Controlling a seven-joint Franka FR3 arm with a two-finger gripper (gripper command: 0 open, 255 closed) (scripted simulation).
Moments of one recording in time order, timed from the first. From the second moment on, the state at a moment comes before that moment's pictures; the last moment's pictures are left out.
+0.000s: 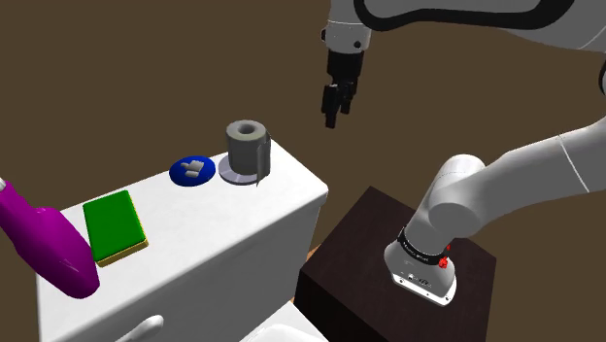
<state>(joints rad) 0.07 -0.65 0.10 -2.29 0.06 1.55 0.00</state>
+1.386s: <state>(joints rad) 0.15 -0.26 0.36 -2.01 0.09 1.76 0.28</state>
